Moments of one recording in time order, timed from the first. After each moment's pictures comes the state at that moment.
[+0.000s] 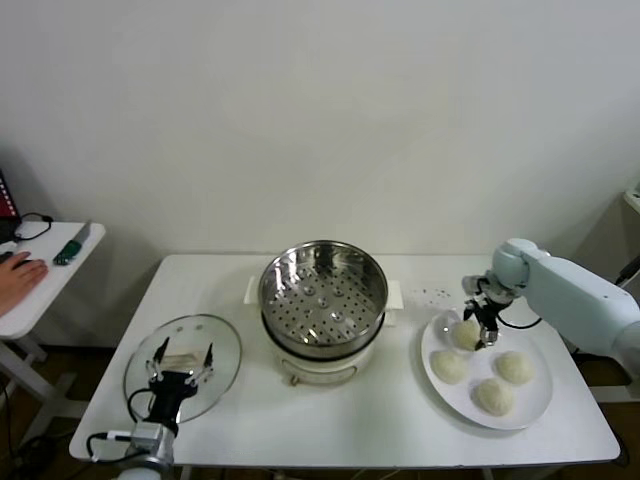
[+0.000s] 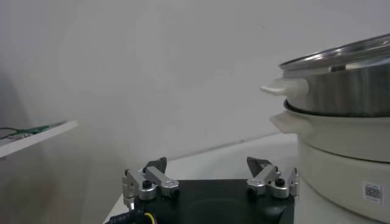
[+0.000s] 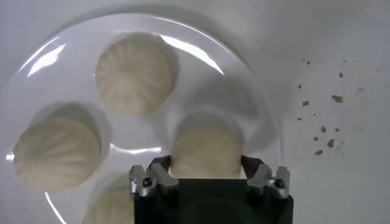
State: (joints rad) left arm 1.51 -1.37 -0.64 -1.79 0.02 -0.10 0.01; right arm 0.08 0.84 -0.97 0.87 -0.08 -0.07 -1.16
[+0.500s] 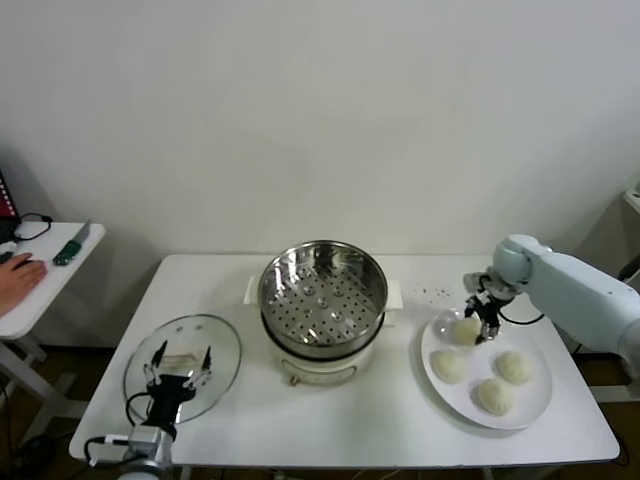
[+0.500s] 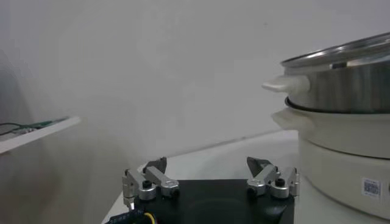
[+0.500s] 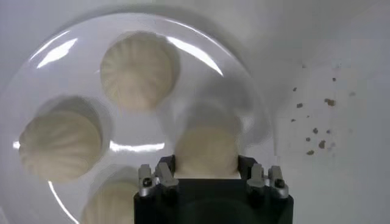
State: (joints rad) left arm 1.53 -1.37 -0.64 -1.80 0.02 -0.10 0.01; right arm 0.21 0.83 -1.06 0.95 -0.02 -0.01 -1.15
